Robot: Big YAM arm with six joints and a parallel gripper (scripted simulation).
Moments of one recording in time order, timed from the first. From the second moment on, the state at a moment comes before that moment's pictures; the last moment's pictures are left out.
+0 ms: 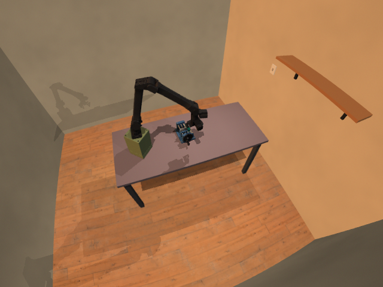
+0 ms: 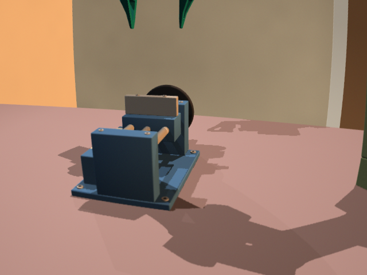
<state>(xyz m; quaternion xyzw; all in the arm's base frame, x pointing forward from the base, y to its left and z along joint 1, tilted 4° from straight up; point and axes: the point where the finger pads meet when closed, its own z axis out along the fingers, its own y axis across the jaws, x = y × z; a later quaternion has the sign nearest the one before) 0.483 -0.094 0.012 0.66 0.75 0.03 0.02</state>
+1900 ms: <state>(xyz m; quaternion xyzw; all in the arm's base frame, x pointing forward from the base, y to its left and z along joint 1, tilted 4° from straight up) 0.505 0.002 -0.063 0.68 0.74 0.00 0.04</state>
